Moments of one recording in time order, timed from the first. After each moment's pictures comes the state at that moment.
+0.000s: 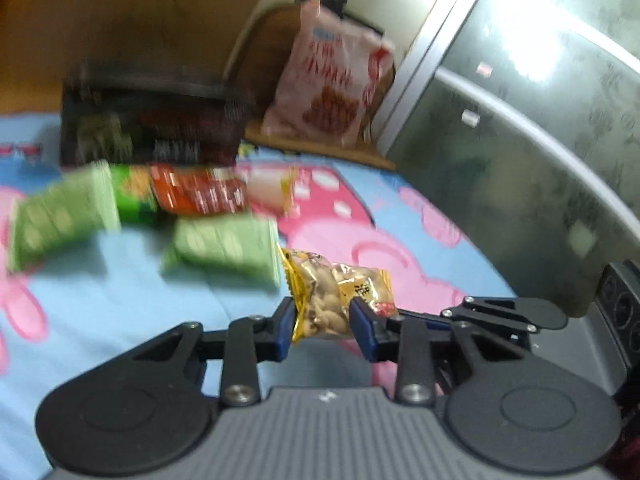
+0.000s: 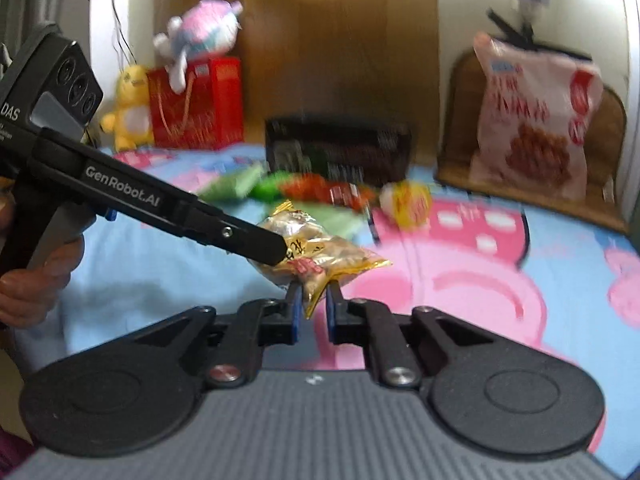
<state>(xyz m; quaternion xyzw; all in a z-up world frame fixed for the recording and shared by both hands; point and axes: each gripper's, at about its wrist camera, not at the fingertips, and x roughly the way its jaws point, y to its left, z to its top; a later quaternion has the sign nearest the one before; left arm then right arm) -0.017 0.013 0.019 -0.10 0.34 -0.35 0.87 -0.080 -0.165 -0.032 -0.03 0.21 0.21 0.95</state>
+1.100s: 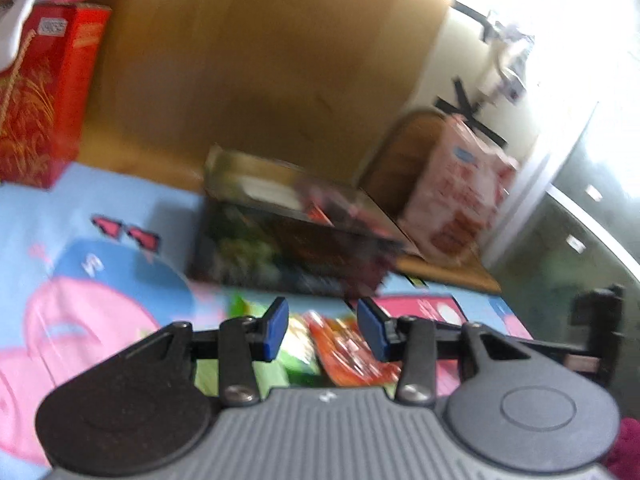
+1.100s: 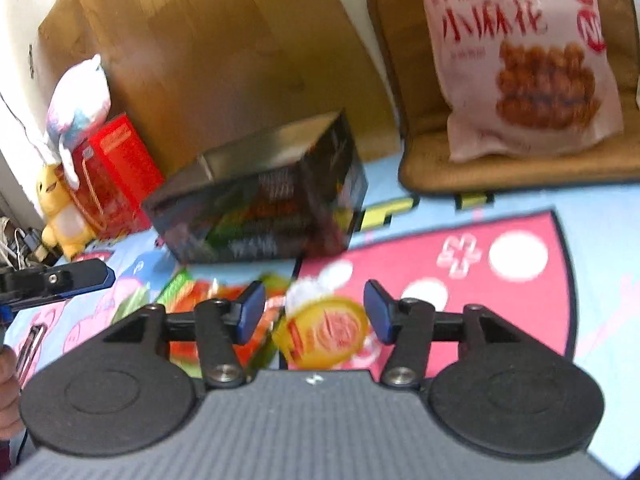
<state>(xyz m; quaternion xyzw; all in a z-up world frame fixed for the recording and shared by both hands) 0.073 0.057 0.035 -0.17 0.30 -0.21 0.91 0.082 -0.221 -0.033 0.15 0.30 0.19 0.92</state>
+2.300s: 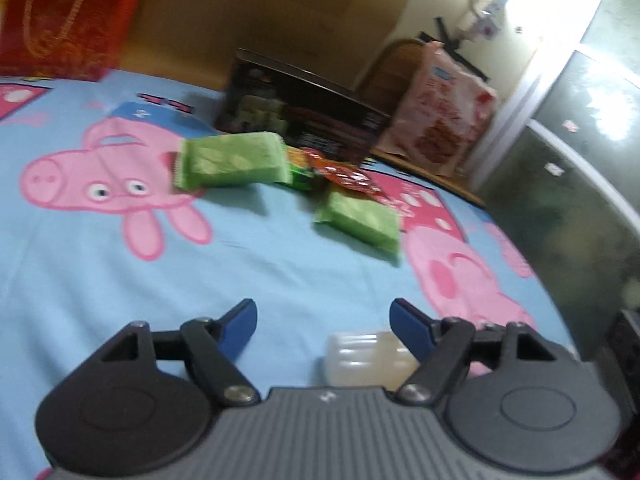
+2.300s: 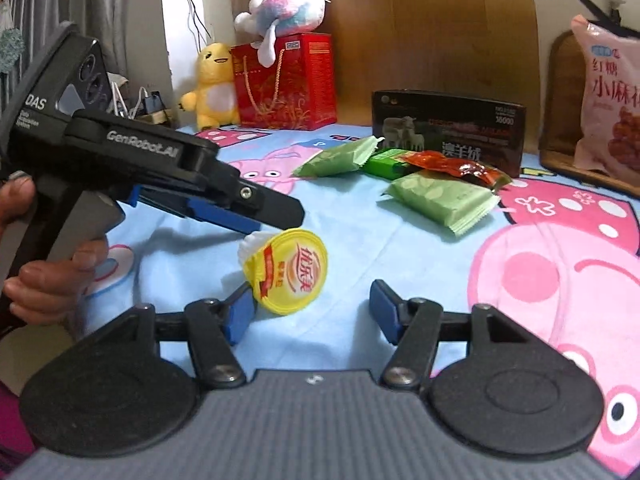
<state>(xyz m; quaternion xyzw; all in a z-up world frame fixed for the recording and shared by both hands) -0.057 0.076 -0.010 -0.16 0.36 -0.19 0.90 -0.089 -0.108 -0.055 -0.03 0.23 0.31 0.92</state>
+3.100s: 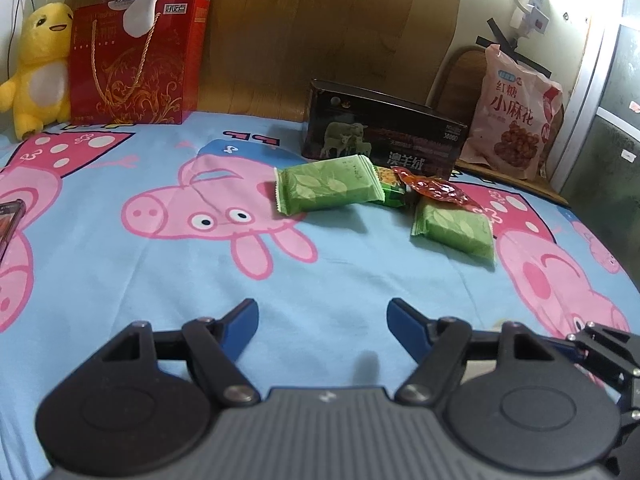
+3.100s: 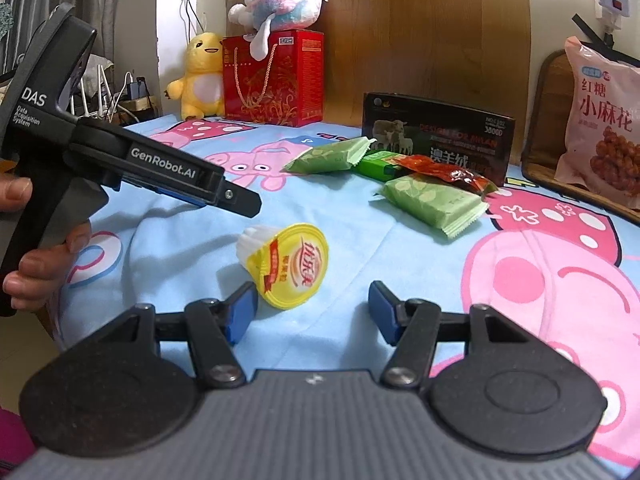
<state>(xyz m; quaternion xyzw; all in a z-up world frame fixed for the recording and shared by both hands) -0.066 0.091 -0.007 -0.08 0.34 -0.08 0.93 -0.099 -0.099 -0.056 -0.06 0.23 0.28 0.93</state>
